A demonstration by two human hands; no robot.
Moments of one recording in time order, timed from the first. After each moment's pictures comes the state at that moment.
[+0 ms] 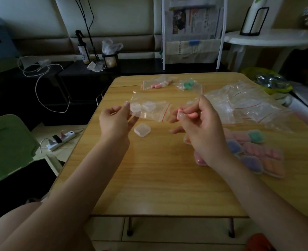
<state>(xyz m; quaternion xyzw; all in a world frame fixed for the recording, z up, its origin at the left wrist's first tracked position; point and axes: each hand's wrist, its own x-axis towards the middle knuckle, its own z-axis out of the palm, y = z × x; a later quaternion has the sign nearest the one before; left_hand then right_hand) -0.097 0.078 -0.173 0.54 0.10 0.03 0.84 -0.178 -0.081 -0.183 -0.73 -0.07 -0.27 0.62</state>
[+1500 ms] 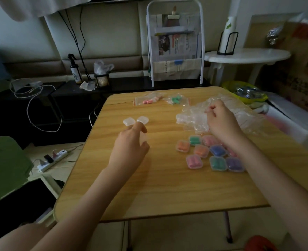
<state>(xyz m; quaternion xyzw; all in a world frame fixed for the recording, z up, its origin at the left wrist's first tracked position) -0.141 0.079 -0.174 0.92 -0.22 0.14 0.29 -0.169 -0.153 -0.158 -0.89 0.17 -0.26 0.33</state>
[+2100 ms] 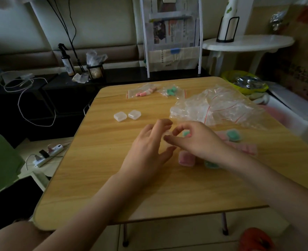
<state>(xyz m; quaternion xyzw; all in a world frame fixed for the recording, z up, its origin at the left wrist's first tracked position) -0.158 0.037 -0.192 0.82 -0.43 0.18 0.32 -0.200 -0.115 -0.163 -0.89 0.06 -0.03 0.45</state>
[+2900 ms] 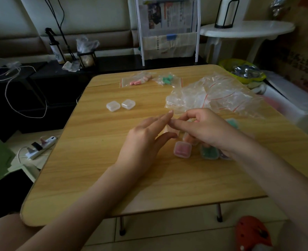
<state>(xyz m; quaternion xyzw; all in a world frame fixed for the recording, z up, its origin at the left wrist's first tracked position) -0.155 0.031 -0.199 0.80 -0.43 0.24 0.35 -0.207 -0.128 -0.156 -0.84 0.09 -0.01 0.53</state>
